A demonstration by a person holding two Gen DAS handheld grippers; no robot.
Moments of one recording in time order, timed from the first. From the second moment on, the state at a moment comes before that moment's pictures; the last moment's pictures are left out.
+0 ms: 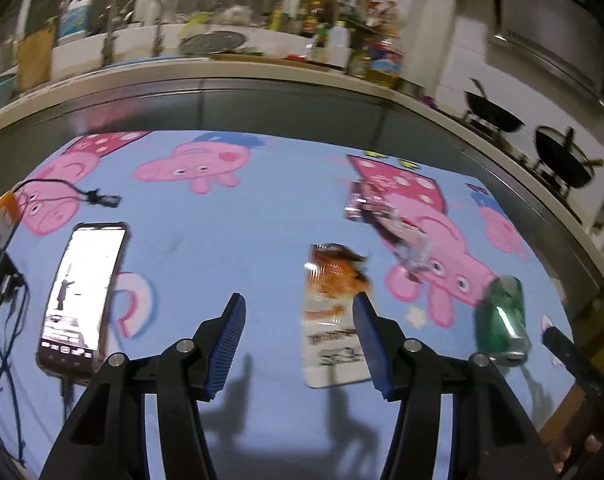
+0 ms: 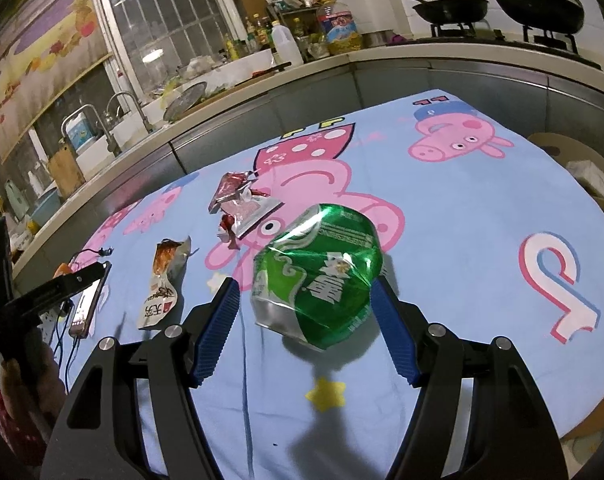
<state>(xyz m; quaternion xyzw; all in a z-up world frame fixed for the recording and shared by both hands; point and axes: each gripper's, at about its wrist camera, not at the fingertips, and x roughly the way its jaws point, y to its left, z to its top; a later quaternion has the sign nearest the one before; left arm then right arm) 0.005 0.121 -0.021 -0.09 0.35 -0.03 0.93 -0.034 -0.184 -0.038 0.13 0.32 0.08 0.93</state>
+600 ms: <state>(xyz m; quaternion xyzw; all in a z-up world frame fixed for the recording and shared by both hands) 0.204 0.092 -0.023 -0.14 0.46 -0.19 0.86 0.167 -0.075 -0.026 -0.06 0.47 0.21 0.85</state>
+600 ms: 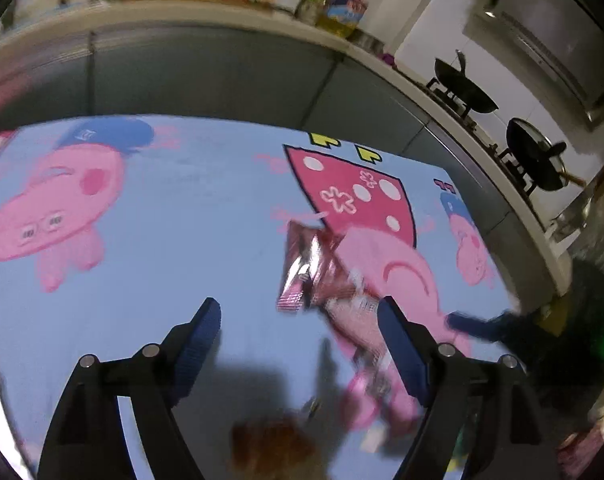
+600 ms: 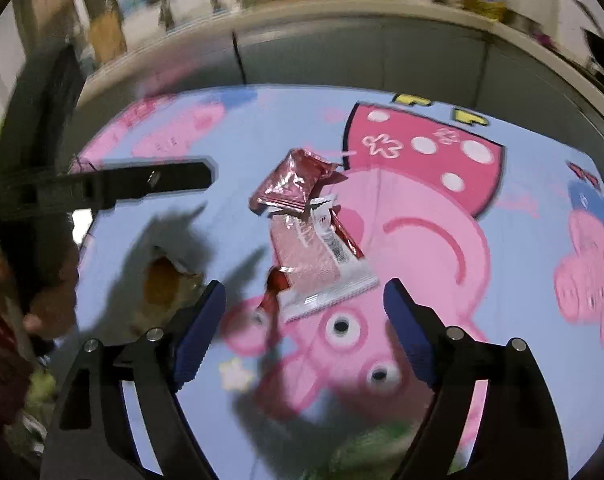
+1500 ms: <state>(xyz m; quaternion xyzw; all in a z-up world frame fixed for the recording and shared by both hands) 0.263 0.063 -0.063 -0.11 0.51 -0.17 0.83 0.188 -0.067 -0.054 -0.13 0.51 0.21 0.82</state>
